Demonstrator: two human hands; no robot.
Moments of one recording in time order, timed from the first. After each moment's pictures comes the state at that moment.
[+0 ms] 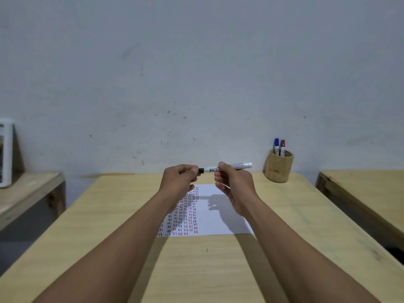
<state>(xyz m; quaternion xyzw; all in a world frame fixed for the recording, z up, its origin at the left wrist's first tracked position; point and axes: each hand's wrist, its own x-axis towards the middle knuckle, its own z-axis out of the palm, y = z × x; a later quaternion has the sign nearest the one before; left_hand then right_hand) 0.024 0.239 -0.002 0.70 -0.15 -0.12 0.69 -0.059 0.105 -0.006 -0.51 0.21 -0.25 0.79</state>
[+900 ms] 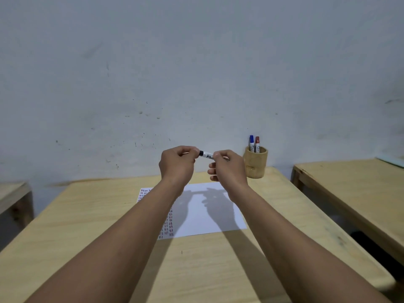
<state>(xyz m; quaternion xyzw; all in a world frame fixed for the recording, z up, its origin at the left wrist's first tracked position) -0.012 0.174 0.037 0.71 -0.16 -0.02 0.68 -0.081 0.071 0.022 -0.65 0.27 -0.34 0.63</state>
